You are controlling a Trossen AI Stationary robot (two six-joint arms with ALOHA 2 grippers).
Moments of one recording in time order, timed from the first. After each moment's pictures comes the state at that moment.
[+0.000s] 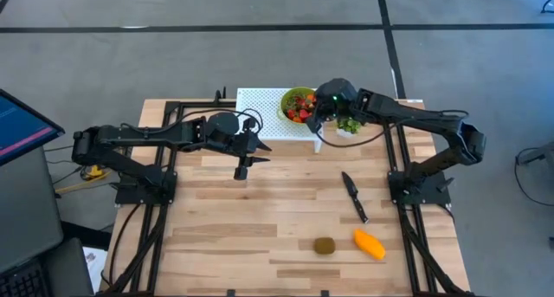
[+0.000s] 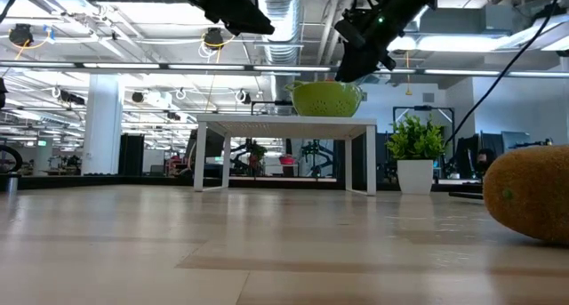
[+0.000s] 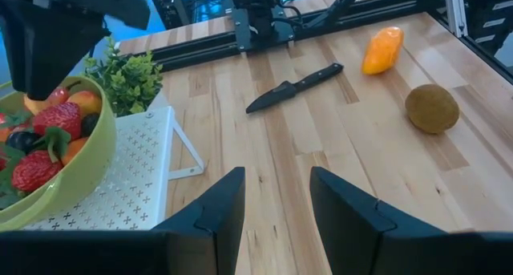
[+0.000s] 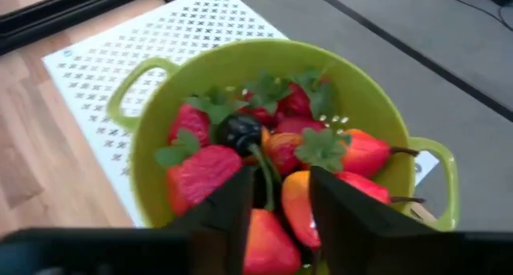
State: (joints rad) left arm 0.15 1.31 1.05 -0.25 0.13 0.31; right arm -0.43 1.43 1.22 -0.48 0.21 0.15
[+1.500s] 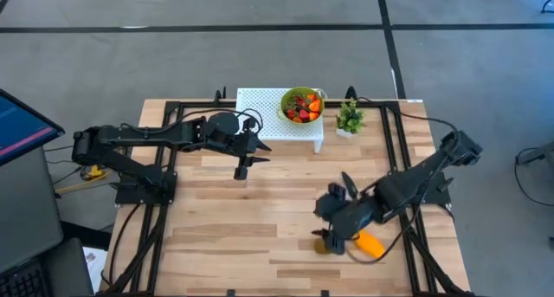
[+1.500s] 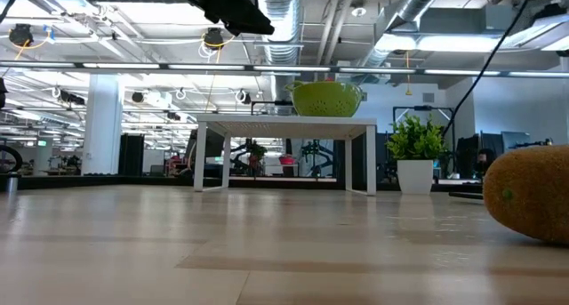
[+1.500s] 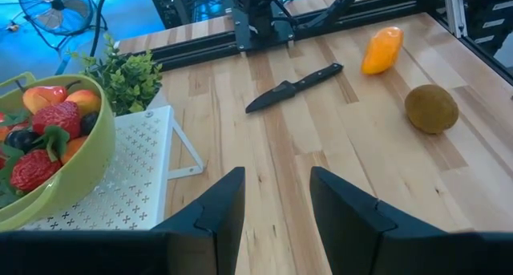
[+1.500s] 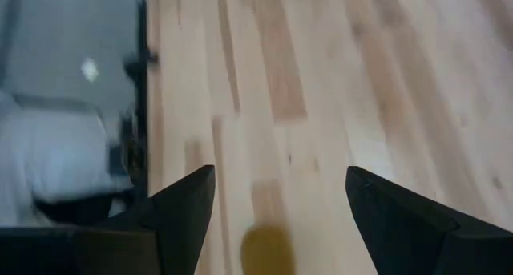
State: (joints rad) left arm 0.15 1.31 1.05 -0.25 0.13 0.31; right arm 0.56 1.52 1.45 -0.83 0.30 0.66
